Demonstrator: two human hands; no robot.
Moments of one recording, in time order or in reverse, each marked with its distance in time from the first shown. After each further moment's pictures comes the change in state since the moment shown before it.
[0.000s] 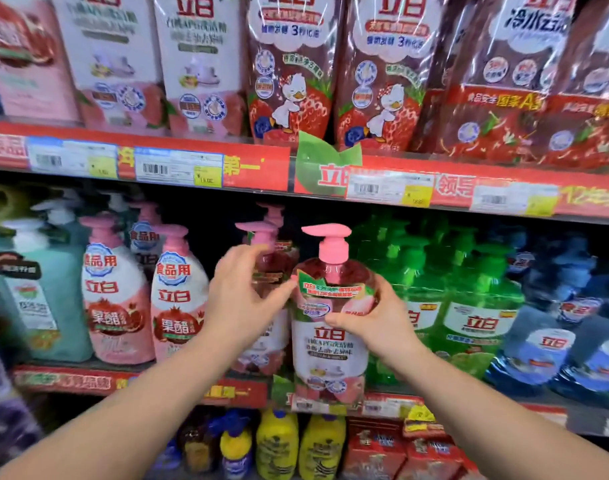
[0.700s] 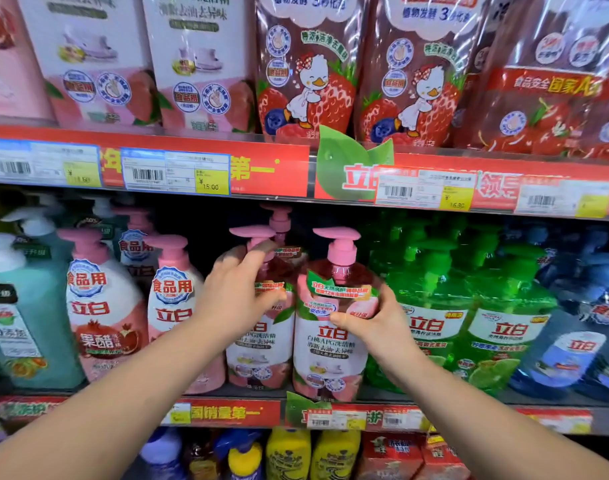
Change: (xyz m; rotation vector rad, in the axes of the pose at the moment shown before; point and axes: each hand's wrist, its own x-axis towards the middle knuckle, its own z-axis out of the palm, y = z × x) left_hand 0.047 -0.044 0.001 0.345 -0.294 -0.060; right_hand 0.029 0.023 0.029 0.105 0.073 0.090
